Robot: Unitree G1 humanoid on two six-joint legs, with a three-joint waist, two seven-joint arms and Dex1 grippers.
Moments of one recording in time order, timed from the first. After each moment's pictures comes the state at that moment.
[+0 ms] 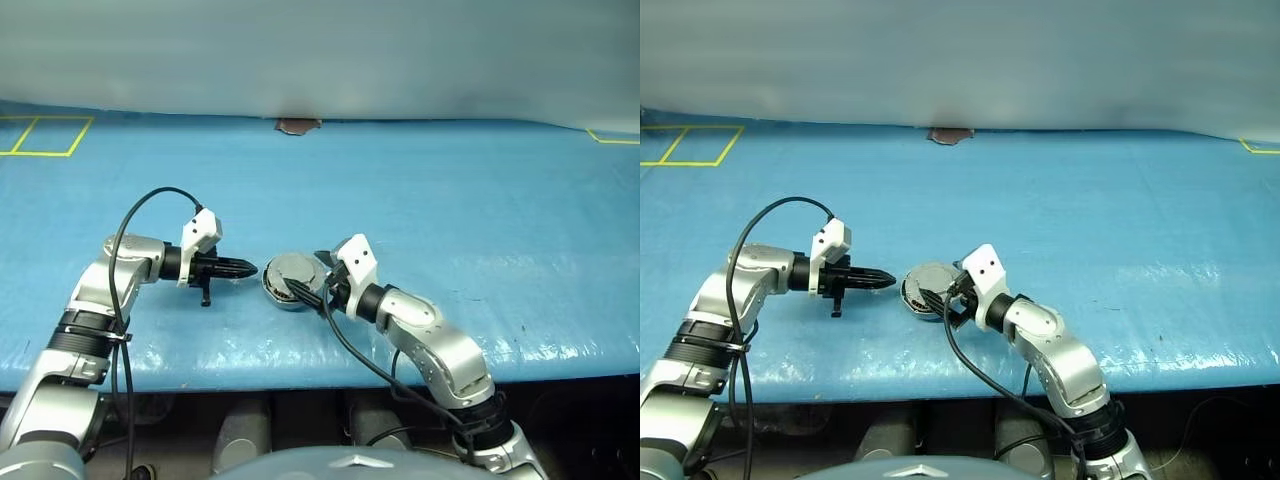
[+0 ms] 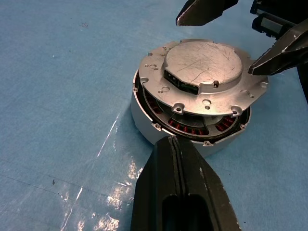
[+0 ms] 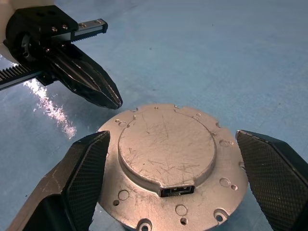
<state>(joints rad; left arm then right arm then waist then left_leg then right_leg) -0.45 0.70 -0.15 0.24 -0.28 0.43 -1.31 -0.15 -0.18 0.30 -0.35 0.26 0.64 0.45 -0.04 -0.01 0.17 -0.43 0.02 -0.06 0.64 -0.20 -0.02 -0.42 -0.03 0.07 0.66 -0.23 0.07</state>
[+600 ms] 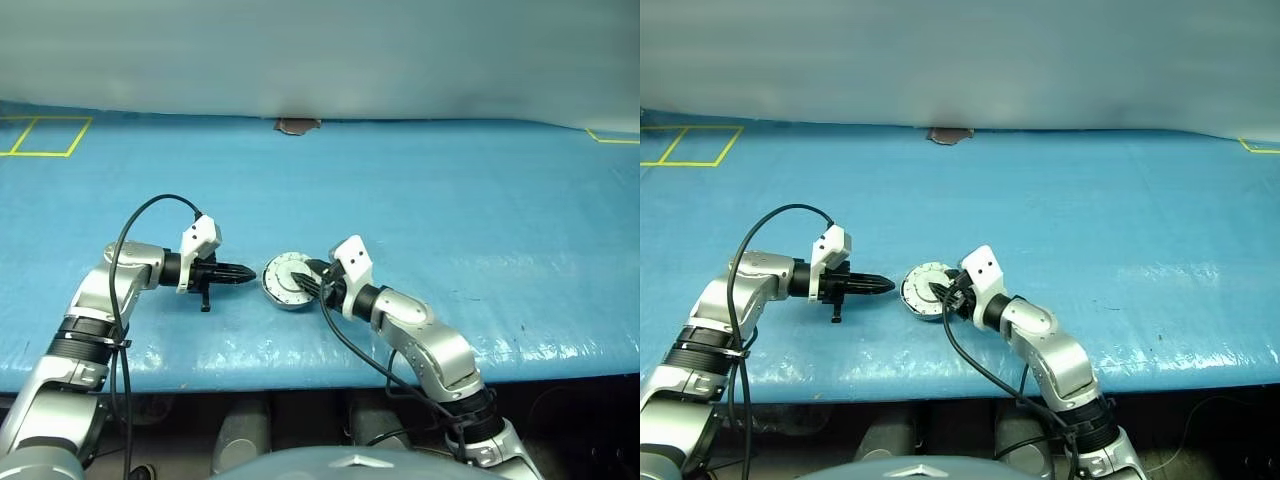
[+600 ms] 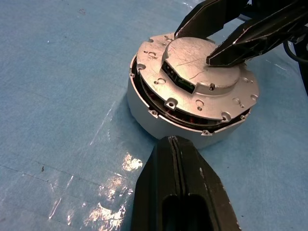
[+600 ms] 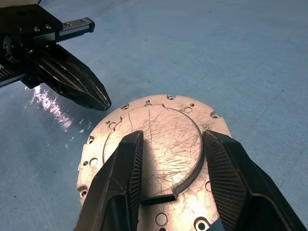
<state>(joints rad) -0.42 0.70 -0.15 0.23 -0.28 0.43 -1.29 -0.16 -0.16 0.31 -0.28 0.25 0.61 0.45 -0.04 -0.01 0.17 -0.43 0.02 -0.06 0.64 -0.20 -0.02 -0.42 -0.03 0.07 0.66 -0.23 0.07</state>
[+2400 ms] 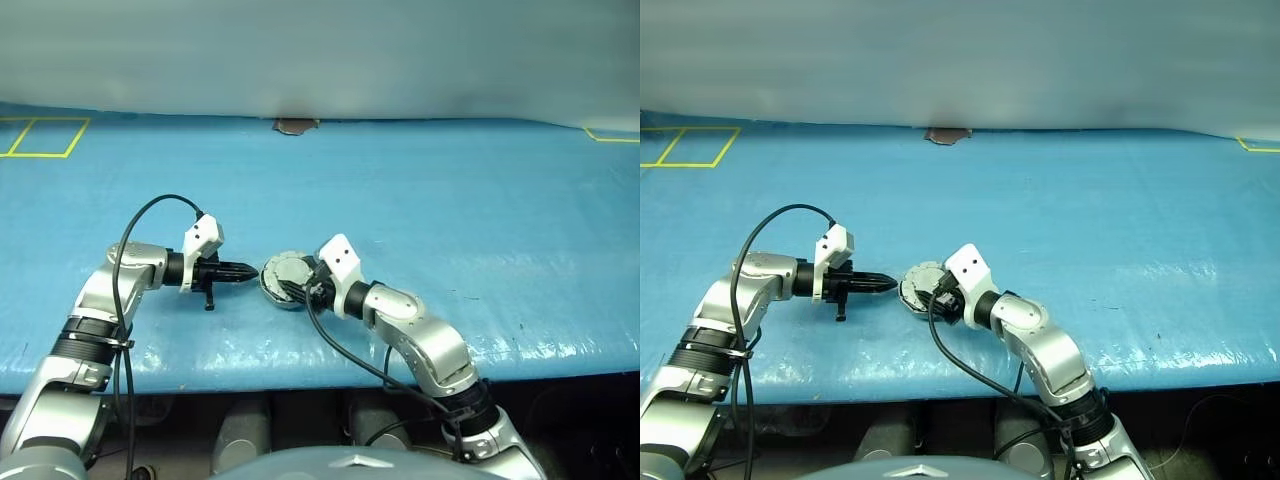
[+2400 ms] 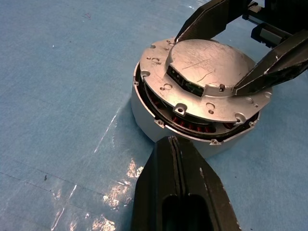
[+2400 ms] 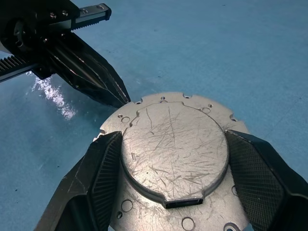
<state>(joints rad) -0.42 0.69 -0.15 0.23 -0.28 0.42 -1.26 -0.22 -0.15 0.37 -0.31 0.20 0.71 0.41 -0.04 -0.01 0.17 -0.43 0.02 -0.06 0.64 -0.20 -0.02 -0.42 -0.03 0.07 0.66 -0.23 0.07</state>
